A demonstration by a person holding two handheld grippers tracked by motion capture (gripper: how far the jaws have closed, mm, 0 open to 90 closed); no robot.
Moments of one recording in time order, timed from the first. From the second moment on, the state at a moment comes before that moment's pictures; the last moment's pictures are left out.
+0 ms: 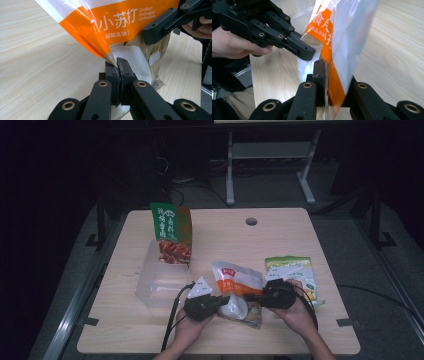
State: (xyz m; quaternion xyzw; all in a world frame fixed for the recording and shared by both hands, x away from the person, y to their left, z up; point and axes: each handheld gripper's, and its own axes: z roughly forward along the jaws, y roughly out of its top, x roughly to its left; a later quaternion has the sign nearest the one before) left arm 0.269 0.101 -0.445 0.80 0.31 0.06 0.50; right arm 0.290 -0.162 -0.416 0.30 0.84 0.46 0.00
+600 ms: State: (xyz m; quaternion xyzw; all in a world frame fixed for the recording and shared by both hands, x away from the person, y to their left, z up) left arm 0.269 0.100 -0.444 0.80 0.31 0.05 0.51; right arm 0.288 -0.163 -0.410 0.31 0.83 0.46 0.01
